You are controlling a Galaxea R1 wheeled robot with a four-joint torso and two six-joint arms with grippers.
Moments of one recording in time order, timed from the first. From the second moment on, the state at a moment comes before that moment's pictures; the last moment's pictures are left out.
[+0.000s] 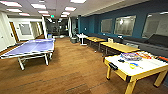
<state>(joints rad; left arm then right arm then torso) 1.63 2.94 -2.53 0.08 -0.18 -0.06 -1.58 2.94 -2.47 -0.29 0.05 0.16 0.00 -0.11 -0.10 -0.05</state>
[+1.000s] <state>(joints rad) 1.63 2.94 -2.53 0.08 -0.18 -0.06 -1.58 2.94 -2.47 -0.29 0.05 0.16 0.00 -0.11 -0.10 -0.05</state>
